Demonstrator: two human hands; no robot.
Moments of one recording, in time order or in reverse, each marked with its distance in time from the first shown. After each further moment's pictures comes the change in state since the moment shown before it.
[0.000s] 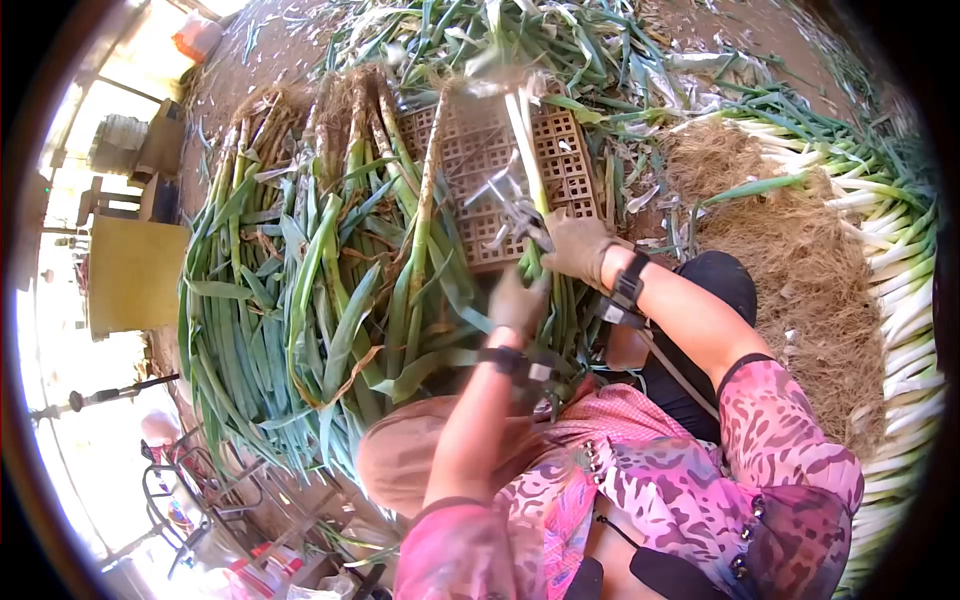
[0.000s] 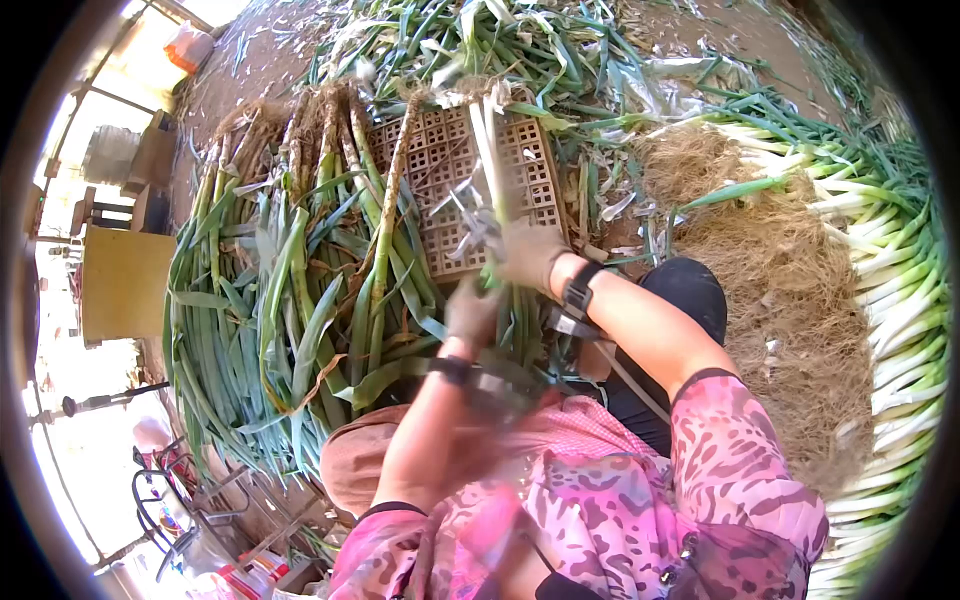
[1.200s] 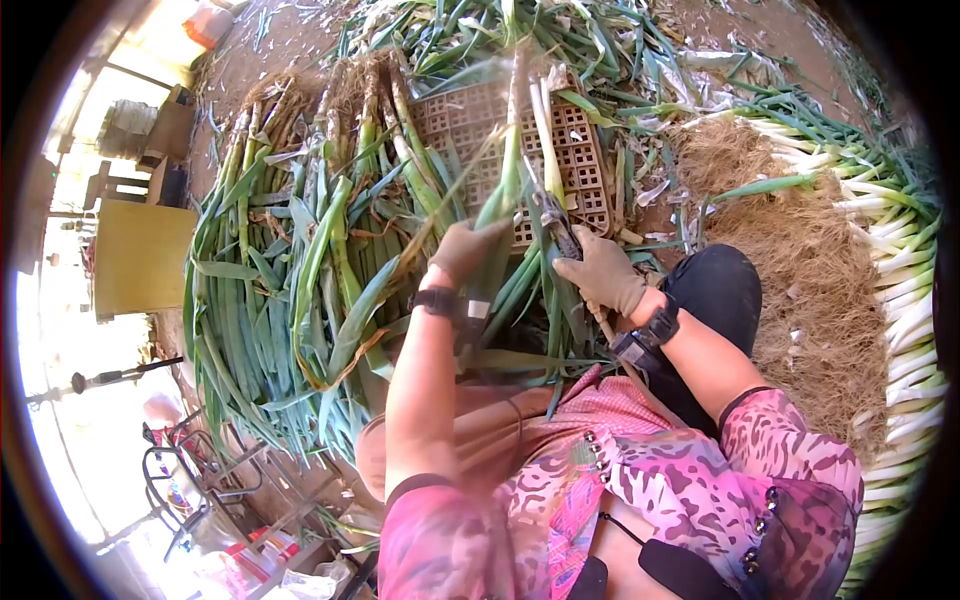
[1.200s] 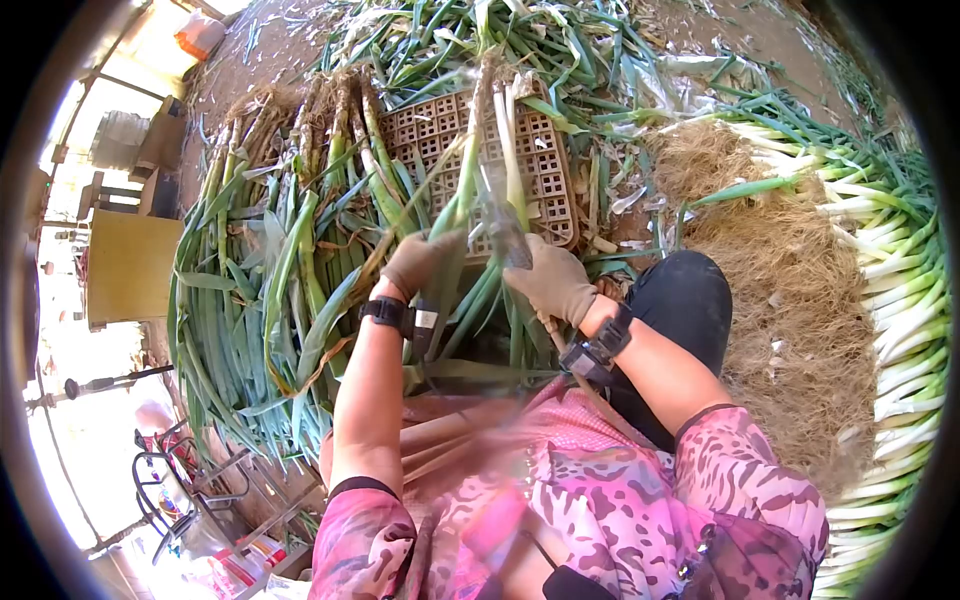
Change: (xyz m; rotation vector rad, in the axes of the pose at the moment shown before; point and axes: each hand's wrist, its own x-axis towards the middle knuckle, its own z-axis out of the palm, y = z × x) left_hand 0.064 0.005 -0.103 -0.402 -0.332 -0.216; right_hand -0.055 0.008 0.037 0.542 0.242 -0.028
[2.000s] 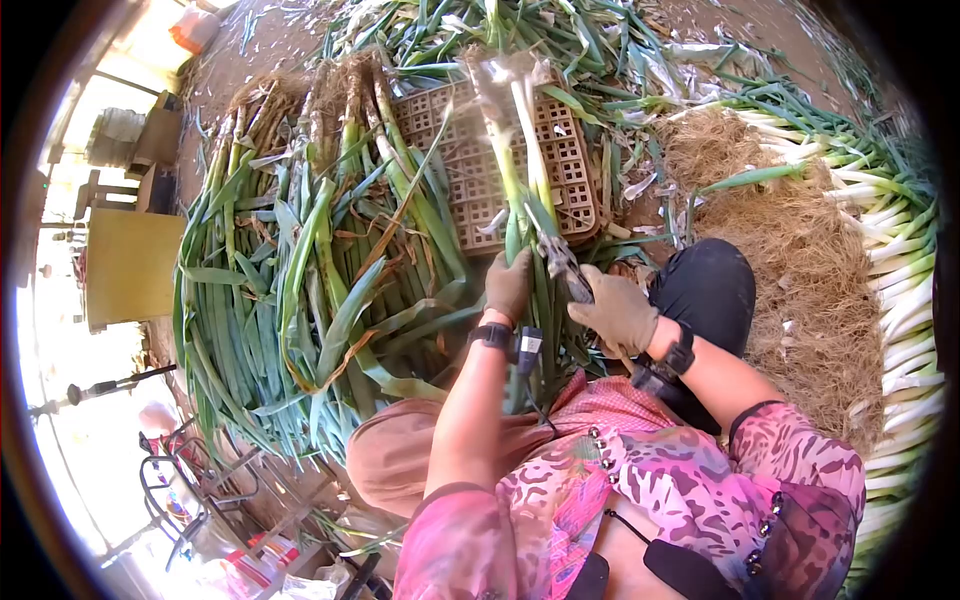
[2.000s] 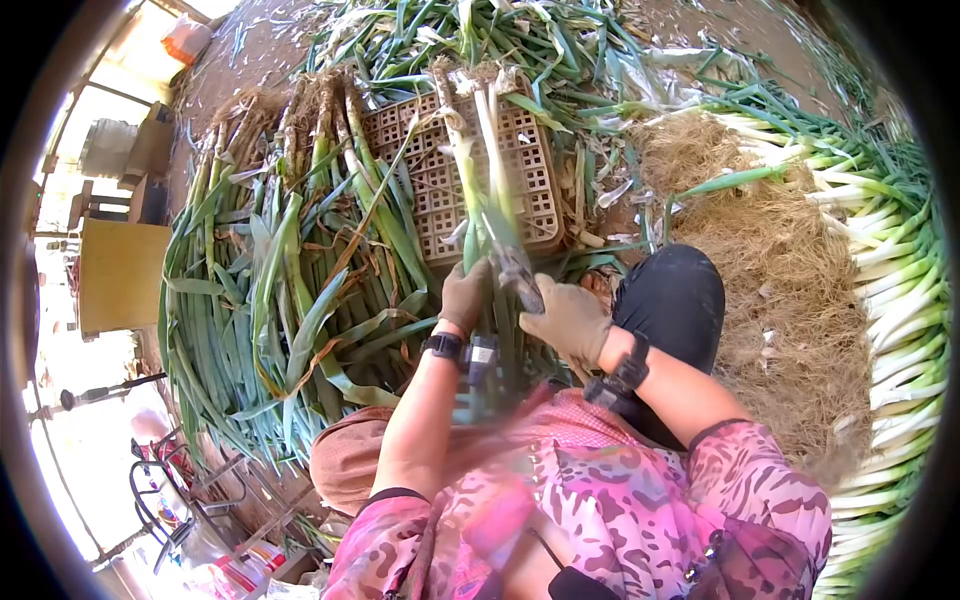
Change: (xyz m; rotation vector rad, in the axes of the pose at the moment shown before) left_hand 0.011 -0.097 0.109 -0.297 0.169 0.111; right_hand -0.065 0.011 -0.015 -0.188 -0.172 0.068
